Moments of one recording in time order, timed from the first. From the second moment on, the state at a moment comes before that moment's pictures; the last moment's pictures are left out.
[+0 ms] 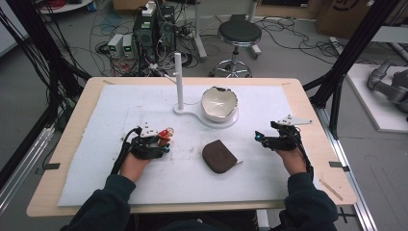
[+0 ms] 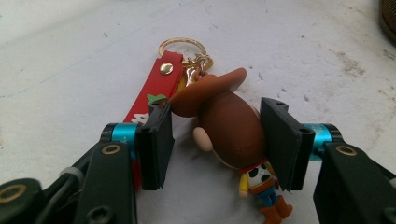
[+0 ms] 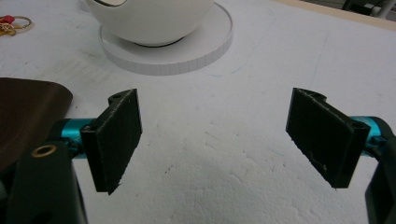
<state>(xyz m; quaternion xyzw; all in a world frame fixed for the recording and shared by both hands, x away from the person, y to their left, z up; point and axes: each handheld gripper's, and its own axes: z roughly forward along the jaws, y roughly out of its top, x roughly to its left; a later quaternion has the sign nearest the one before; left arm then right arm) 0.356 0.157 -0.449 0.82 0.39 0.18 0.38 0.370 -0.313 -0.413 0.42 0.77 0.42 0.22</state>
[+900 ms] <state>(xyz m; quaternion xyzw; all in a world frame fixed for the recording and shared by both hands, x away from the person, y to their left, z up) 0.378 0.186 -0.371 0.73 0.38 0.15 0.55 0.369 -0.318 -0.411 0.42 0.76 0.43 0.22</state>
